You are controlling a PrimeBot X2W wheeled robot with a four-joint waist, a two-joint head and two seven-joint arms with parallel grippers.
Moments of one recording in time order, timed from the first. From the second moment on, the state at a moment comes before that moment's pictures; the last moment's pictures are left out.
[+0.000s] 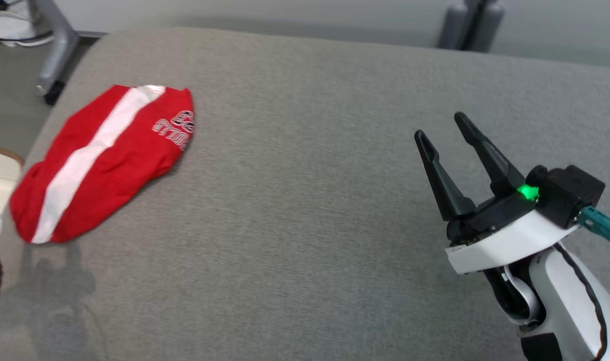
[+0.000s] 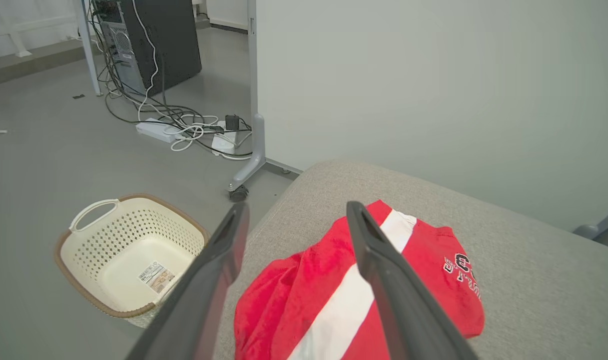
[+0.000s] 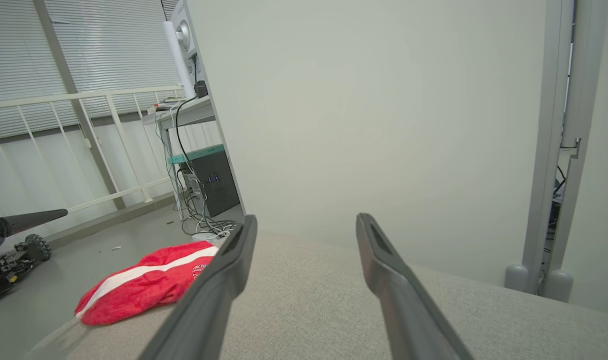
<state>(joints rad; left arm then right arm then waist) -0.52 0.39 0.22 0.58 -0.47 -0.09 0.12 -0.39 -0.22 0.37 0.05 0.44 0.13 -0.17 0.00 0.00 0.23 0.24</state>
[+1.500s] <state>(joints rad) -0.65 0.61 -0.24 0.57 -0.64 -0.13 0.31 -0.32 -0.18 0.30 0.16 0.49 0.13 -0.25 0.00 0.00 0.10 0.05</state>
